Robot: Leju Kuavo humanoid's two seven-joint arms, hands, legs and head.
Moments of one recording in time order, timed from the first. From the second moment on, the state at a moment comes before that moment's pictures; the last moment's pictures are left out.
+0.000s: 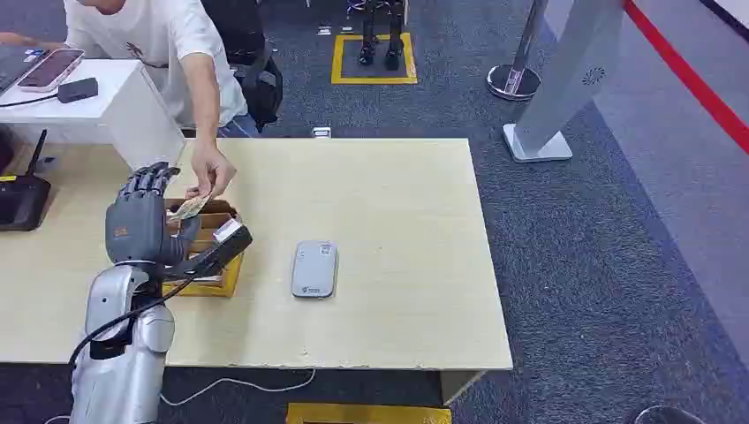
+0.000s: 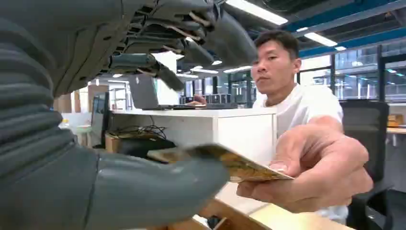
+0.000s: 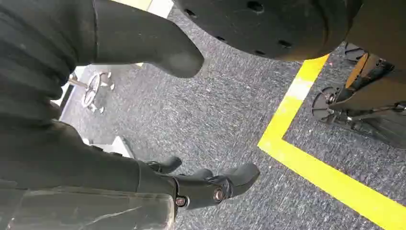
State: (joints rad) left arm -0.33 -0.08 -0.02 -1.53 -1.38 0.01 0.03; right arm -0.10 0.13 -1.14 -0.30 1.57 0.41 0.02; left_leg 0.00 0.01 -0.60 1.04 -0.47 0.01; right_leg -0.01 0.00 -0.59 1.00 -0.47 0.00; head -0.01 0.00
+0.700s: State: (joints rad) left arm -0.33 -0.08 -0.04 -1.53 -1.38 0.01 0.04; right arm -0.10 0.13 -1.14 -0.30 1.57 0.41 0.02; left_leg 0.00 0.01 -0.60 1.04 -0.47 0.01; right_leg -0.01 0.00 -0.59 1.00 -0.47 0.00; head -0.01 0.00
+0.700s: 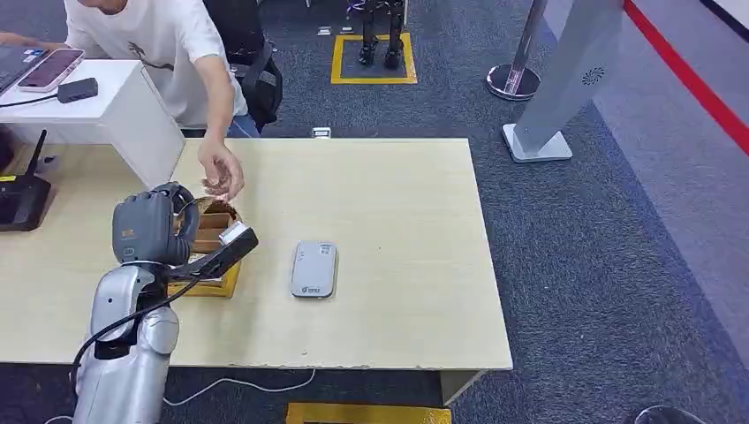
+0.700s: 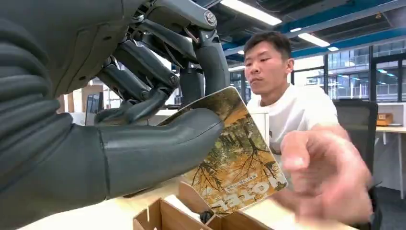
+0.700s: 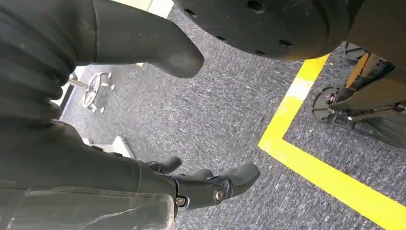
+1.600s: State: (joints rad) left arm -0.32 -0.06 -0.10 -1.49 -1.44 0.01 0.04; right arm -0.10 0.13 -1.14 -0.30 1.57 0.41 0.02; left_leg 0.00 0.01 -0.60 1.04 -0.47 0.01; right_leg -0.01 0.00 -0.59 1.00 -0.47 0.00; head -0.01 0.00
